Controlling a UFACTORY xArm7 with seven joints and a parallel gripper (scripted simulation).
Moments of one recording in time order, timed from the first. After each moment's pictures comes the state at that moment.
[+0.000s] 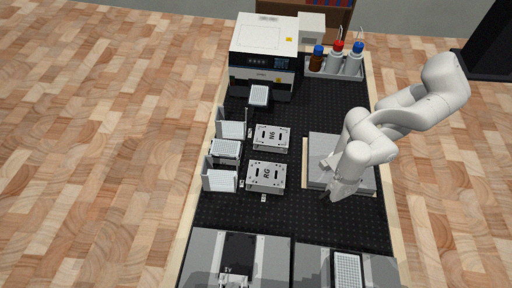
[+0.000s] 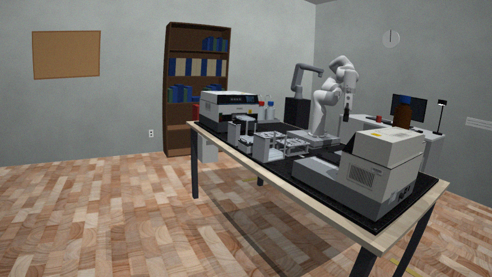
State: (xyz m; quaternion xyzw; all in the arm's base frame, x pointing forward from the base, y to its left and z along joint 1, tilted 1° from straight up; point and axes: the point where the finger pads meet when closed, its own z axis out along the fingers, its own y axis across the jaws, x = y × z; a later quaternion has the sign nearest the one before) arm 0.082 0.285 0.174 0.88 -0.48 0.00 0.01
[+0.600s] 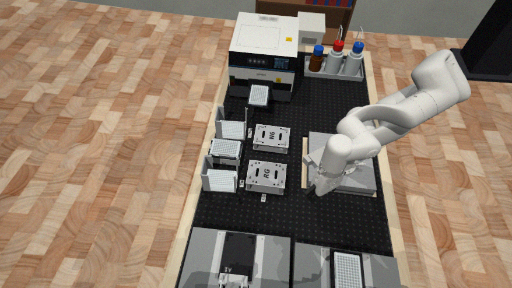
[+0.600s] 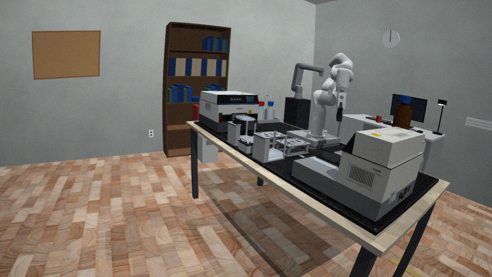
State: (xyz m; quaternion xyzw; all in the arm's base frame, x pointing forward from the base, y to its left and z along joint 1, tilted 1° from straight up) arm 0.131 0.268 0.174 0.90 -0.44 0.00 0.00
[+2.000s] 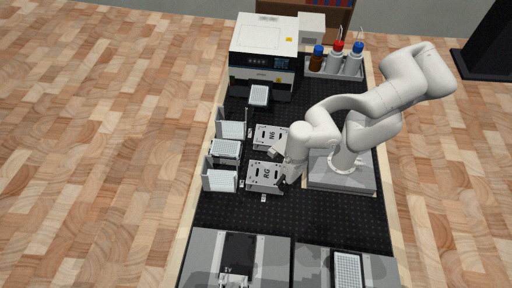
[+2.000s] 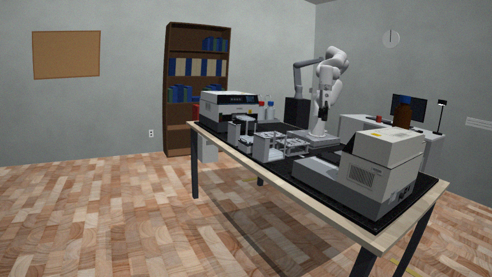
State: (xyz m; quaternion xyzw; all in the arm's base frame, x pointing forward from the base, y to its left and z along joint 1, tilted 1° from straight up) arm 0.240 0.231 0.173 0.95 -0.31 0.00 0.00
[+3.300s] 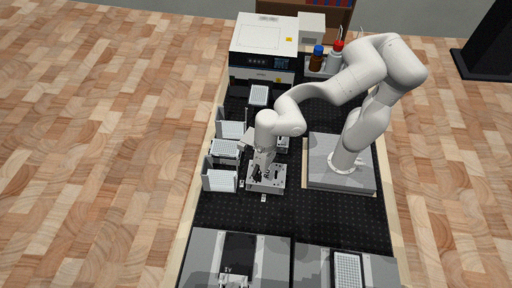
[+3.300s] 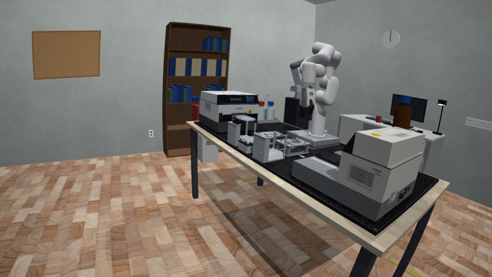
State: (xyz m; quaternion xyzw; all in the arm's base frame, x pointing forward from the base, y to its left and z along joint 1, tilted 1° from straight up) arm 0.342 0.197 0.173 0.98 -0.18 0.00 0.00
